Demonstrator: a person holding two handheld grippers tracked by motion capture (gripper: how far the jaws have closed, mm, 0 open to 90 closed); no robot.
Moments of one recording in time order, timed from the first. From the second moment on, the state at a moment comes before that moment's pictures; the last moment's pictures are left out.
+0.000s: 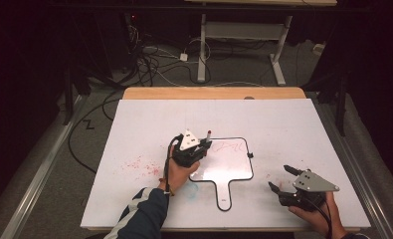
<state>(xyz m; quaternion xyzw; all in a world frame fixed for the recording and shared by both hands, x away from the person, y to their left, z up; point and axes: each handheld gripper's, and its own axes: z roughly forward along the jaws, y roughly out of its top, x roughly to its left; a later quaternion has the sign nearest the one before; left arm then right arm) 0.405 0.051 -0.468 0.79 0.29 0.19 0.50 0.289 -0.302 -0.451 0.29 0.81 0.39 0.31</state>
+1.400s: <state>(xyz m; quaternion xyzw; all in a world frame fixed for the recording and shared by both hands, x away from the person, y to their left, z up) 0.415 0.050 -0.468 0.78 0.32 0.22 0.49 0.289 -0.300 -0.451 0.28 0.82 0.38 0.31</state>
